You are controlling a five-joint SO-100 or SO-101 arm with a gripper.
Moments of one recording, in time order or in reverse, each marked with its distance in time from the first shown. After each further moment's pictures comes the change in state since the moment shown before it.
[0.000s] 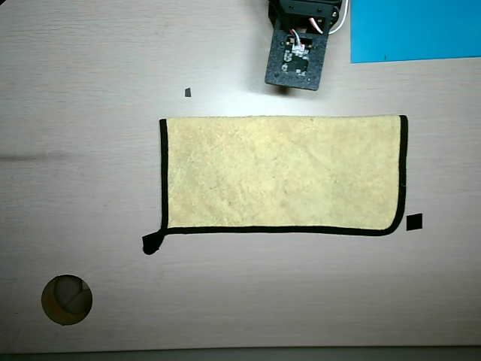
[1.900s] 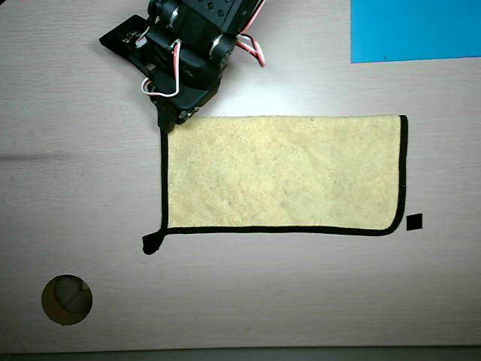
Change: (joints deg) arm 32.9 -96.1 -61.2 -37.4 90.0
